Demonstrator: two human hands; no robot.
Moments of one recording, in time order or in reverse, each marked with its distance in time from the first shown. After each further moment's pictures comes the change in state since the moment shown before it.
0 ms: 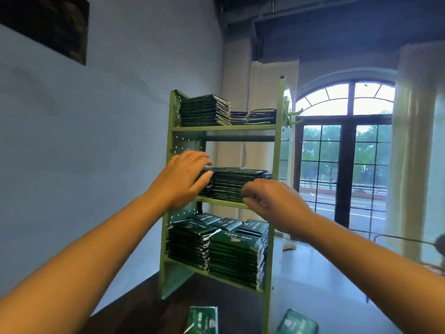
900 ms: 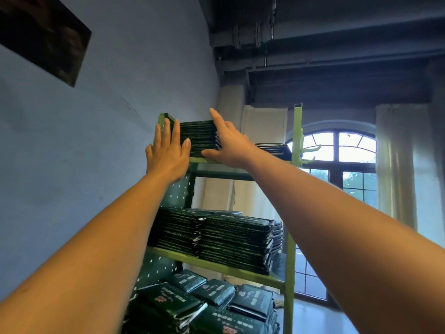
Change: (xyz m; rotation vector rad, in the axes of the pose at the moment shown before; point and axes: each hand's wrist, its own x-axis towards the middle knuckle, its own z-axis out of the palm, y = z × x) left_hand 0.145 -0.087 0.047 -0.111 0.281 -0.506; right_hand 0.223 0.039 -0.004 0.072 0.113 0.050
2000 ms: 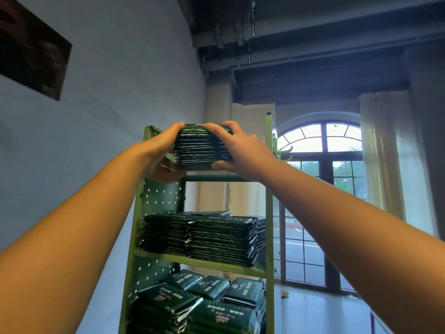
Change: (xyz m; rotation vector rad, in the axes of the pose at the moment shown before) left_hand -0.017 0.063 -0.089 -0.689 -0.571 -0.476; right_hand -0.062 0.012 -0.049 -0.310 0.125 -0.097
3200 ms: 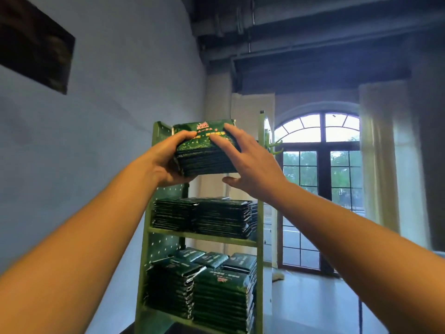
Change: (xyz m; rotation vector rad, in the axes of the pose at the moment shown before) left_hand -0.079 -0.010 0.007 -0.559 -0.164 -0.080; right_hand -0.077 -0.041 -0.036 -0.072 0.108 -0.095
